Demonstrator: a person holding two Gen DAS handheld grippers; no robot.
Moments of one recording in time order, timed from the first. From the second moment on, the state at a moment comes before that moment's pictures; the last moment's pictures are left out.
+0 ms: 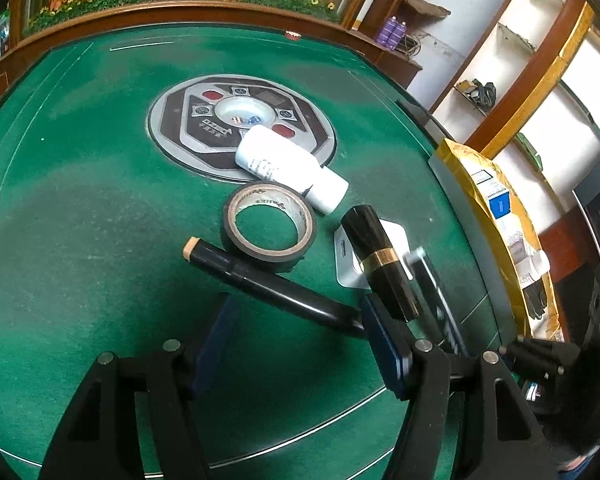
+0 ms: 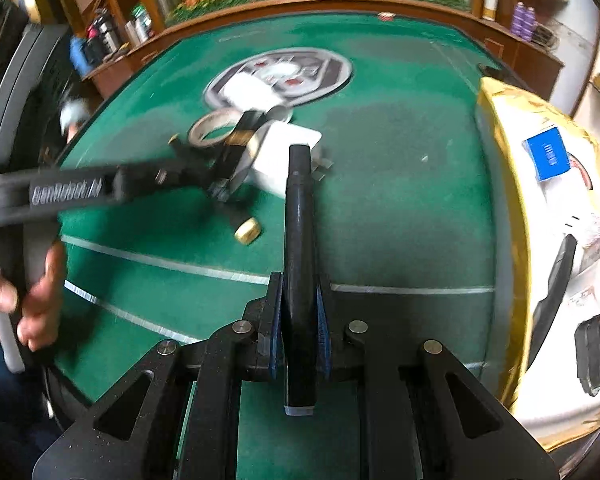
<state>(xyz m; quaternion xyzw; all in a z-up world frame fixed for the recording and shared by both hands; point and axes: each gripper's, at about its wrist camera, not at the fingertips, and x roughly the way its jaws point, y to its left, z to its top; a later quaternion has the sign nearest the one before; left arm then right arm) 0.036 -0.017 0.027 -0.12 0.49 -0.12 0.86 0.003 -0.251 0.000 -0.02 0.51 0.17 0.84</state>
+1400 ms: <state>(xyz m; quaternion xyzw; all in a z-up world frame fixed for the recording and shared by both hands) 0.050 -0.001 0.028 -0.07 0.51 -0.11 0.85 -0.021 -0.299 0.018 0.09 0.48 0.21 0.85</state>
